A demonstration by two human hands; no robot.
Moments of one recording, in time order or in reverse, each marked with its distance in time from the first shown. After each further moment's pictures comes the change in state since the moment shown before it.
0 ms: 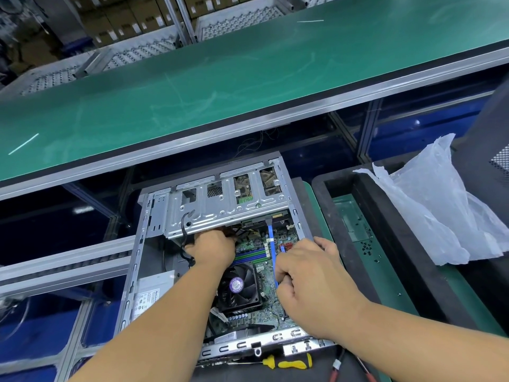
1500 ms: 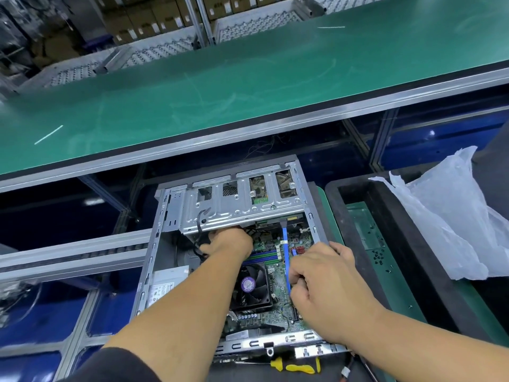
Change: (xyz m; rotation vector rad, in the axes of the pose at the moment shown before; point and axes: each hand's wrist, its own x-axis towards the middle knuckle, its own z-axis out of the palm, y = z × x) left_hand -0.010 0.019 -0.026 0.054 -0.290 -0.066; right_hand 0.000 0.000 0.002 -0.001 0.013 -0.008
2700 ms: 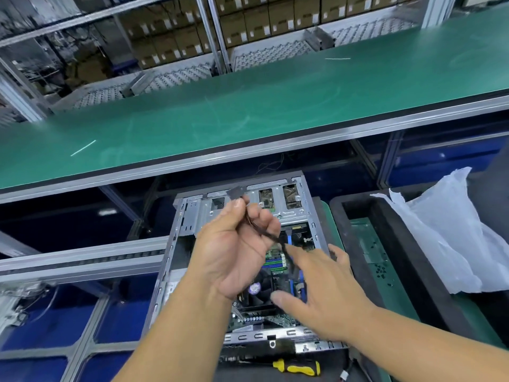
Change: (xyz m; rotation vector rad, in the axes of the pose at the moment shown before) left_hand -0.174 -0.042 -0.059 -2.222 -0.556 0.769; right_hand -0.003 -0.007 -0.010 0.022 0.015 -0.097
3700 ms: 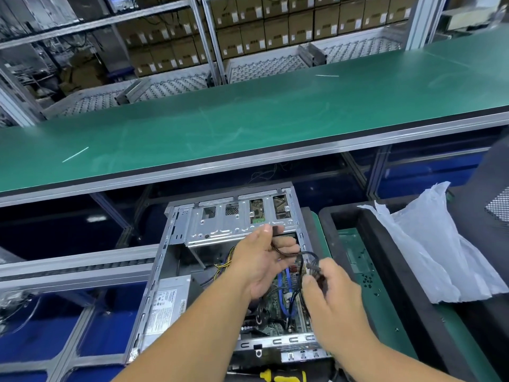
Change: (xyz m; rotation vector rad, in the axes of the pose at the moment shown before) left_hand 0.052 -0.065 -0.033 0.476 0.227 -0.201; right_hand -0.026 0.010 0.005 0.437 0.367 0.321
